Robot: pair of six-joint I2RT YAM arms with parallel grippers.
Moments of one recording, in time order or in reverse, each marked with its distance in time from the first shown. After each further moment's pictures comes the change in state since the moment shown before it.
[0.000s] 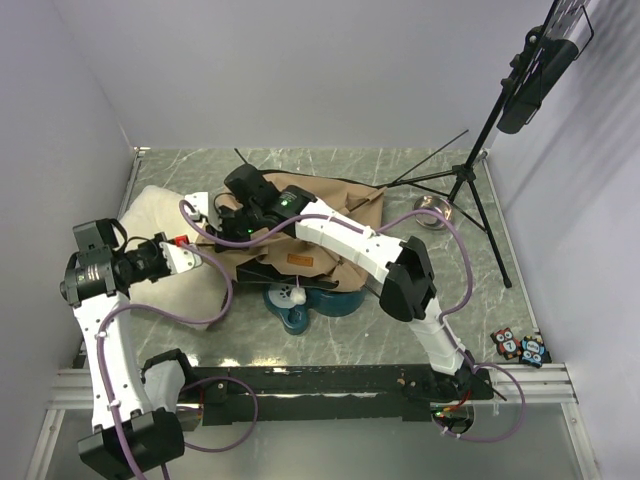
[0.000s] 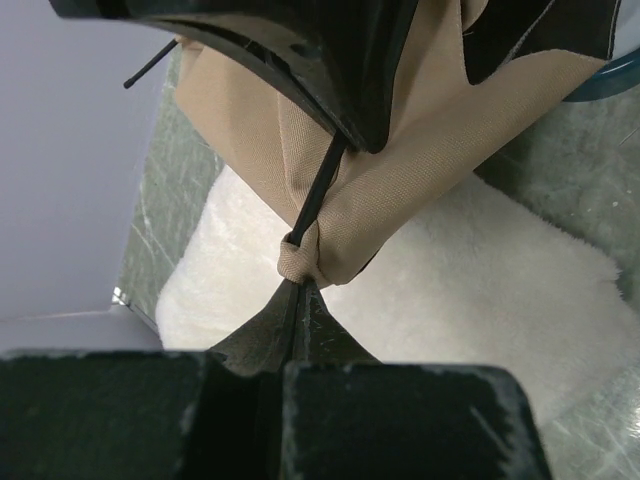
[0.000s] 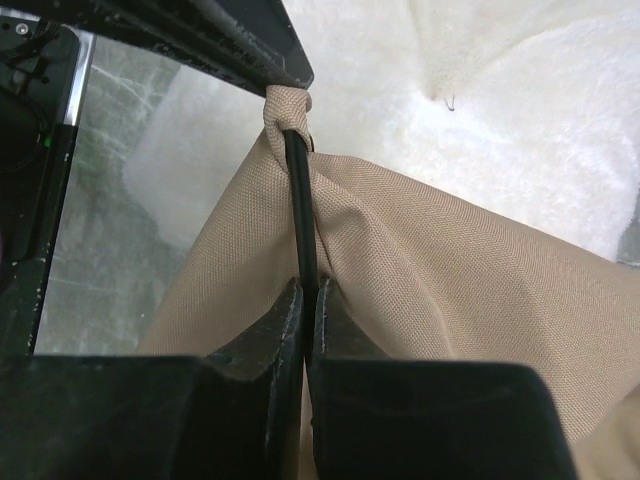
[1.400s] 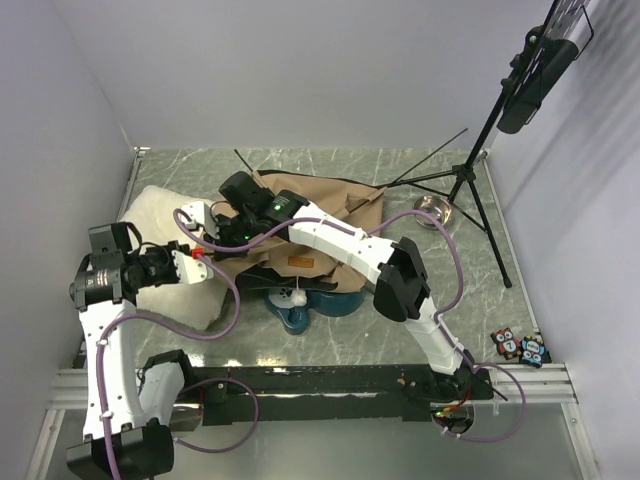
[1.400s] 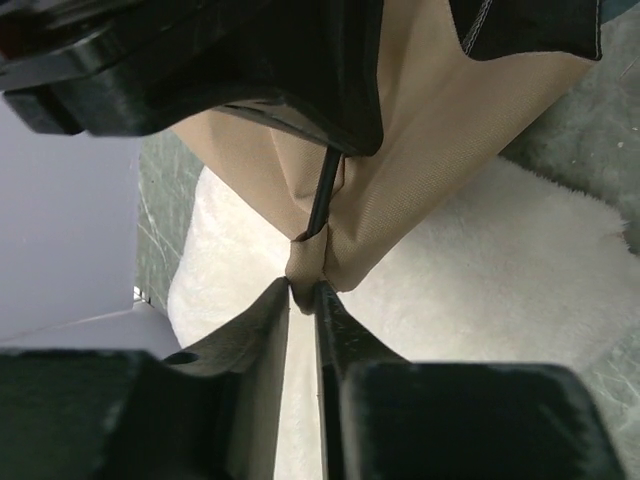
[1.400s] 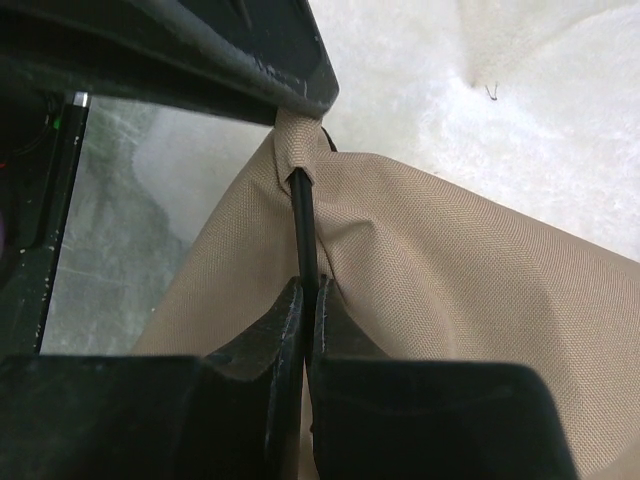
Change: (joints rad) left arm -0.117 -0.039 -0.034 0.008 -0.159 0.064; right arm 0.015 0.050 0.034 -0.045 -0.010 -0.018
